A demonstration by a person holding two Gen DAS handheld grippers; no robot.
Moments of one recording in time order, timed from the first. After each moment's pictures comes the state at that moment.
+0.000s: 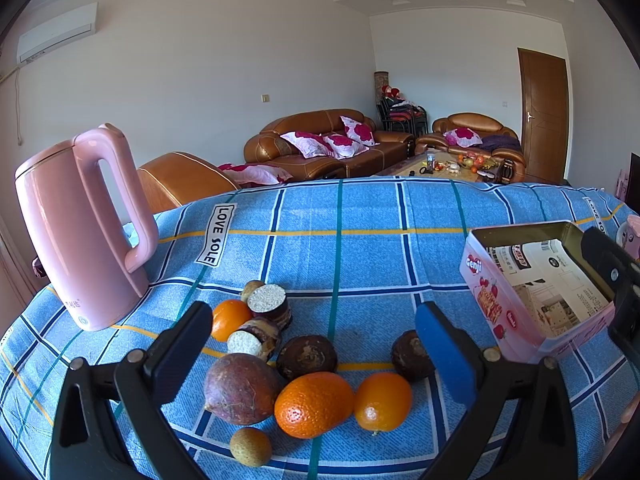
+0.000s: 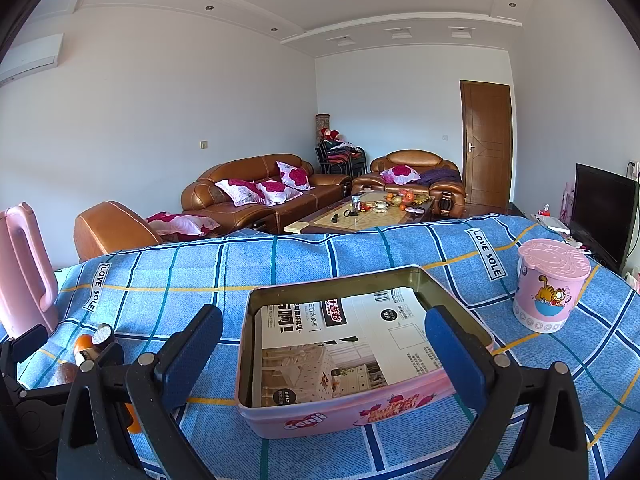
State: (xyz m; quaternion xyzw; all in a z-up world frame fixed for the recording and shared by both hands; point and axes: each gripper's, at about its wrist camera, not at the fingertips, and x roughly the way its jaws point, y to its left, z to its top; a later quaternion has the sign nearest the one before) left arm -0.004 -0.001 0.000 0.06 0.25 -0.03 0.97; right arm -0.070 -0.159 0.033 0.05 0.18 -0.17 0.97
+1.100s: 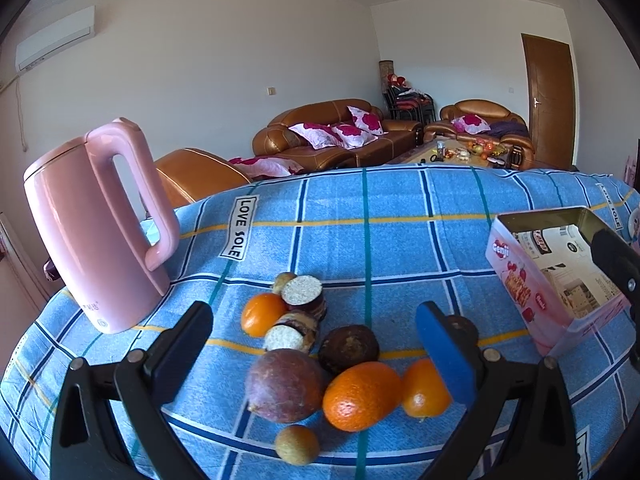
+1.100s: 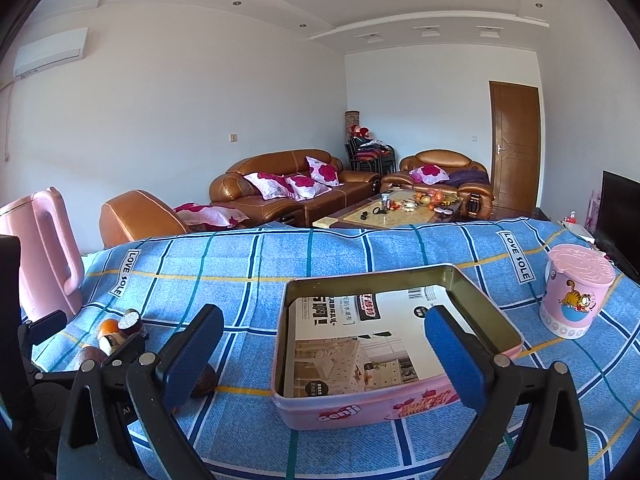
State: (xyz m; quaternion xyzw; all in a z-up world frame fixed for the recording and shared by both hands) left arm 0.001 0.026 0.000 0.08 0.27 -0.01 0.96; right arm -0.068 -0.146 0.030 0.04 0.19 -0.10 0.98
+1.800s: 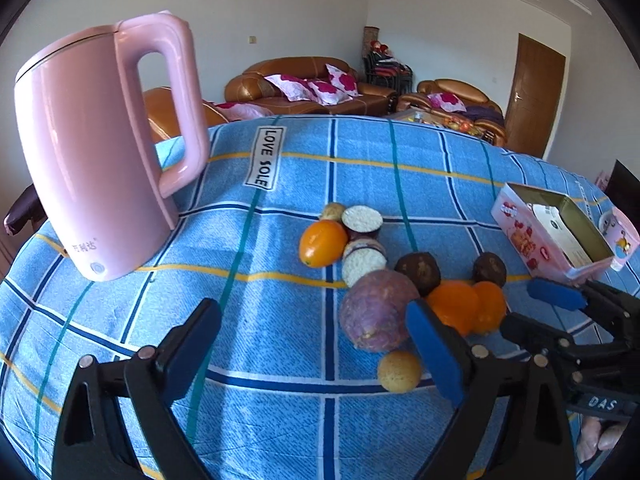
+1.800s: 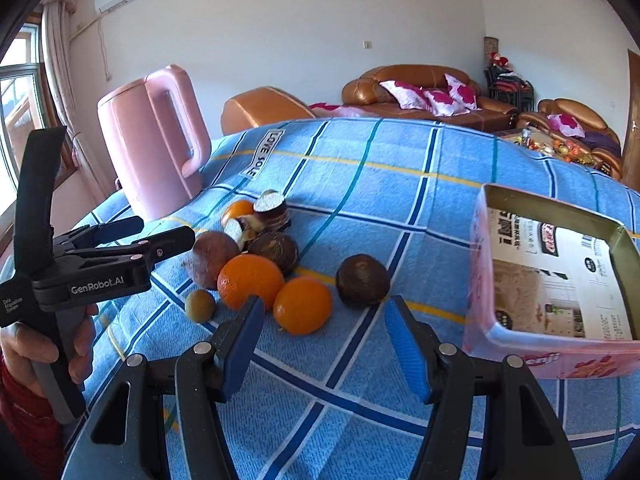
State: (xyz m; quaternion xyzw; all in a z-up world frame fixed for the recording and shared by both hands) left arm 0.000 0.110 -0.018 0.02 0.36 -0.10 0.93; right arm -0.034 -0.074 -0.014 0.01 0.37 0.15 0.92
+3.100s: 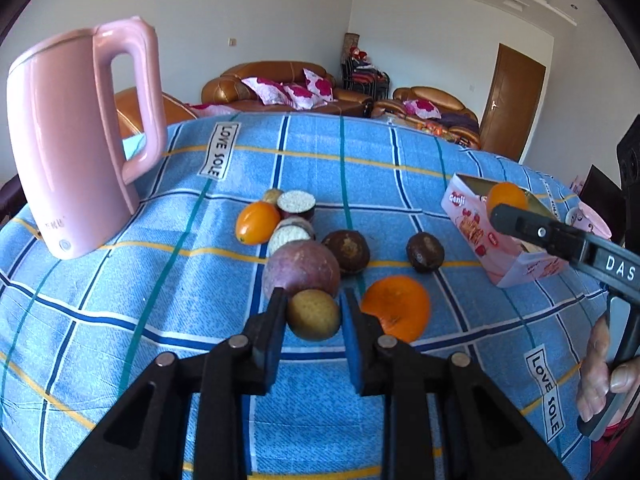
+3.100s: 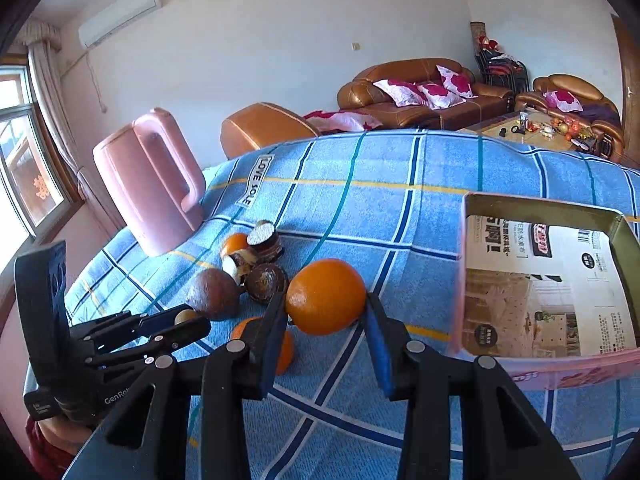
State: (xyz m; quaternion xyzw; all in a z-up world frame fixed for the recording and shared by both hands) left arm -0.033 0.082 -0.016 0.00 0.34 -0.14 0.93; right arm -0.032 -0.115 0.017 0.09 0.33 0.15 0.93
